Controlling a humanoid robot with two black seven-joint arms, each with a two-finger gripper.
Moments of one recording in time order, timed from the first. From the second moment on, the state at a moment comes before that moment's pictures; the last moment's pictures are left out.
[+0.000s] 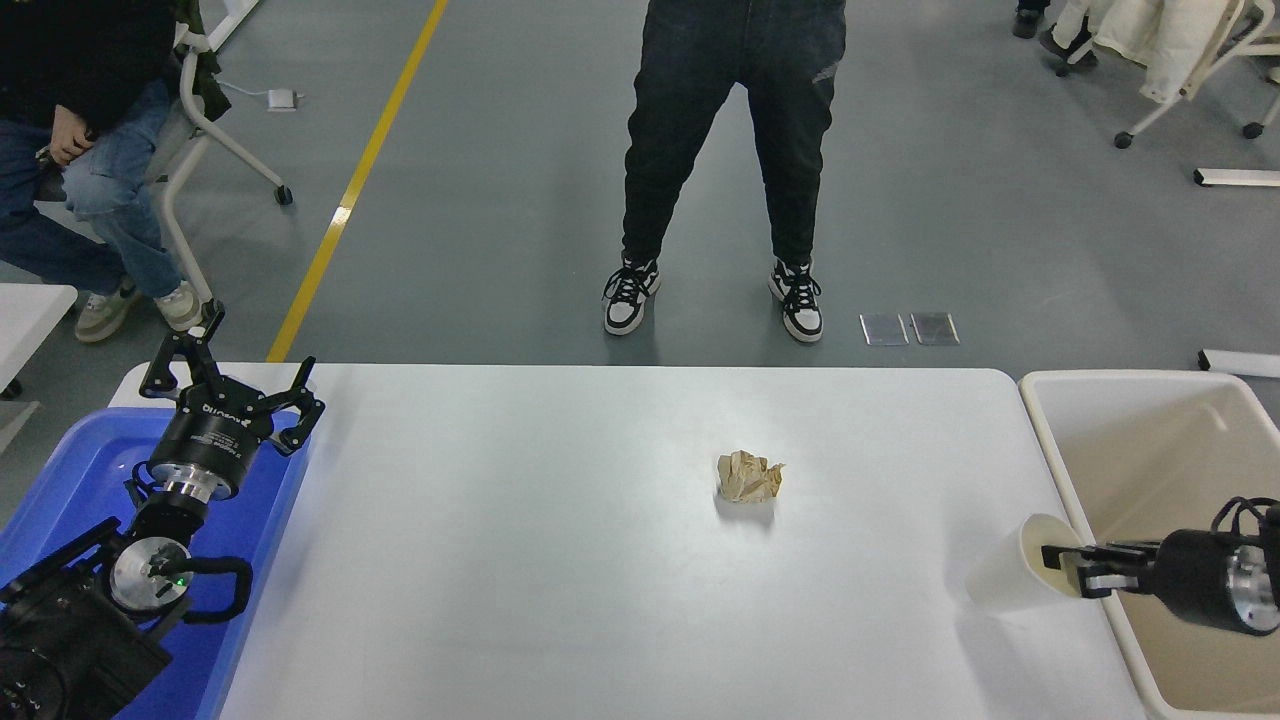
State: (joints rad) left arm -0.54 0.41 -0.75 -0.43 -0.19 -0.70 -0.47; right arm 0.69 -1.11 0.19 1.31 -1.60 0.12 0.37
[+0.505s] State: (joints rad) left arm -0.54 0.41 -0.75 -0.43 -0.19 -0.70 -0.47; right arm 0.95 -1.35 0.20 1.48 -1.47 0.33 0.38
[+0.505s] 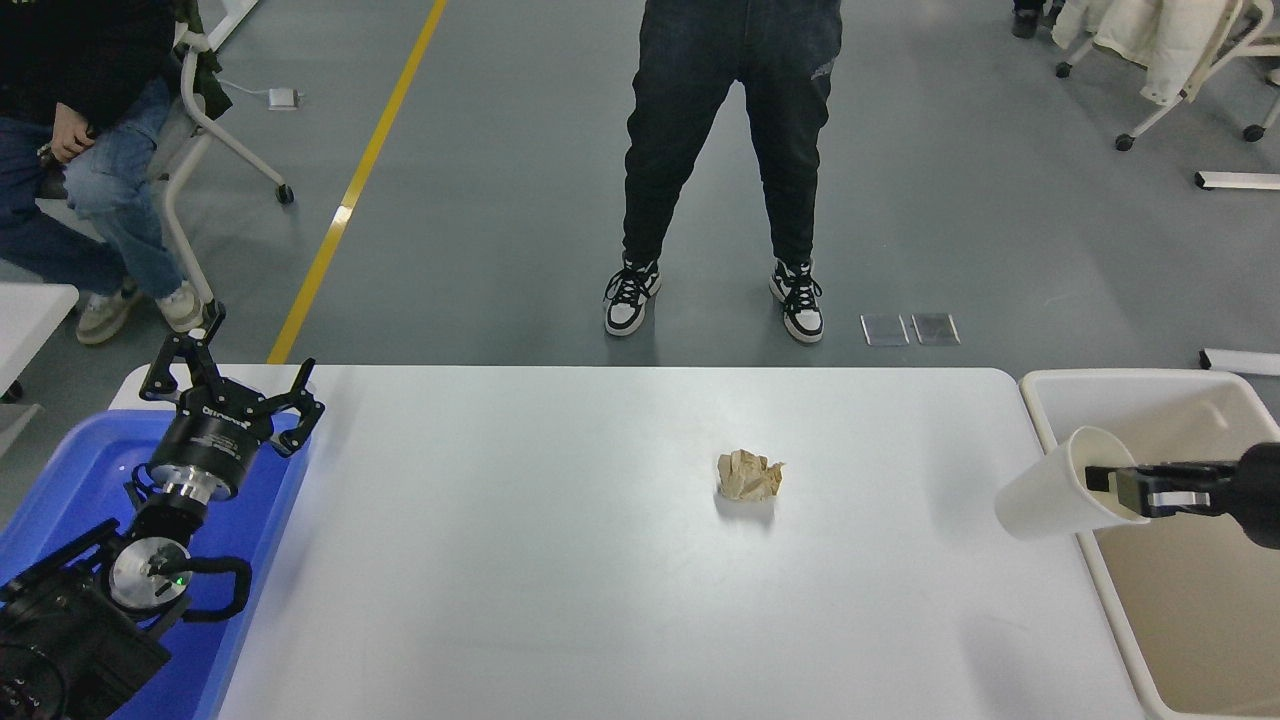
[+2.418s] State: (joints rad) left arm -0.54 0.41 -0.75 -0.43 -0.19 -0.70 -0.47; right arm 0.81 -0.92 0.13 0.58 -1.43 0.25 0.40
